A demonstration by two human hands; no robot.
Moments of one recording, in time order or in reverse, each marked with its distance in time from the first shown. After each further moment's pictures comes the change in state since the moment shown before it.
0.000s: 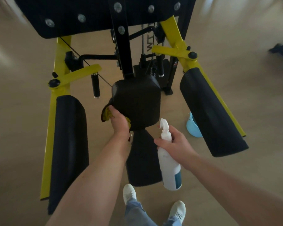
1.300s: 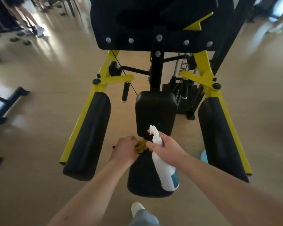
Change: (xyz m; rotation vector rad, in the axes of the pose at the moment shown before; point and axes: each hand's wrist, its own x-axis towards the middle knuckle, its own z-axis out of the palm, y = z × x) left_hand -0.091 -0.020 -0.075 1.482 -0.103 0.441; right_hand 0.007 -0.037 0.000 -0.302 -0.360 -0.220
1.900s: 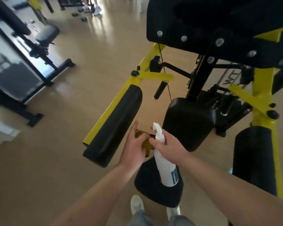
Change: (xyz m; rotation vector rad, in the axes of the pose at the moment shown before) left_hand -0.013 -0.019 -0.002 -0.669 0.468 -0.056; right_hand 0.085 -0.022 0.029 -0.121 -0.235 -0.161
